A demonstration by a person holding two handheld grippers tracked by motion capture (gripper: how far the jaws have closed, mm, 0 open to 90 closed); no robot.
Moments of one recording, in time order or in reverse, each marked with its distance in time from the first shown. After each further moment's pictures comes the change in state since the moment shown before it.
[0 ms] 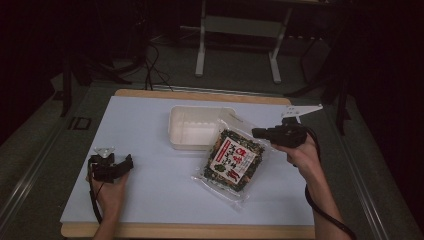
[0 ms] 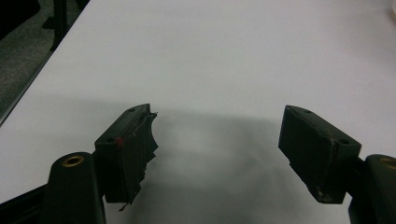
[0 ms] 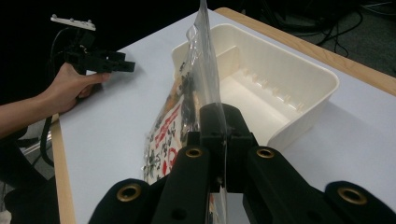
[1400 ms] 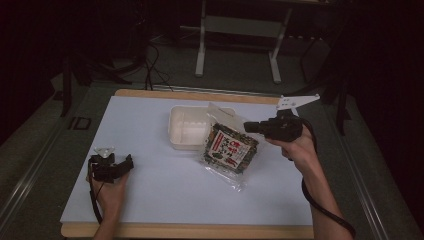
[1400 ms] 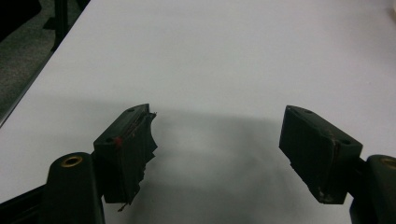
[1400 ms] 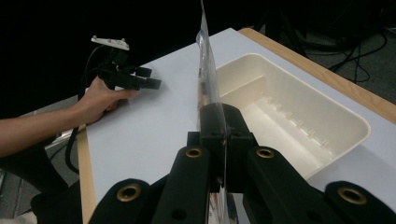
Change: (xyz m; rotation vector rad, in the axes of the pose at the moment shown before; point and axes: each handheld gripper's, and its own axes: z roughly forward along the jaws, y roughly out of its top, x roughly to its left) left arm 0.000 0.000 0.000 0.000 0.003 0.001; right arm 0.024 0.036 0.000 -0.025 0.071 -0.061
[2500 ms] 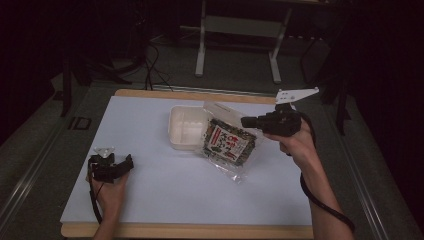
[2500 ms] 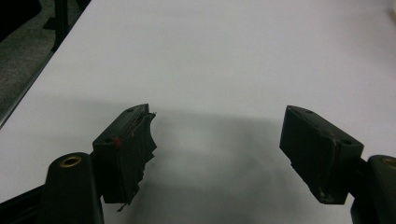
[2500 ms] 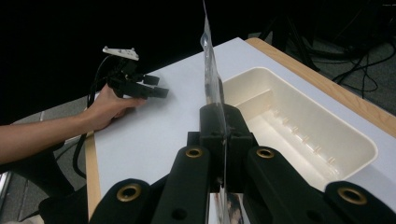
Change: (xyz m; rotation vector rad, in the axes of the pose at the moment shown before) left arm 0.000 0.000 0.000 -0.003 0.001 -0.003; right arm 0.004 0.018 0.001 -0.013 0.028 -0.019
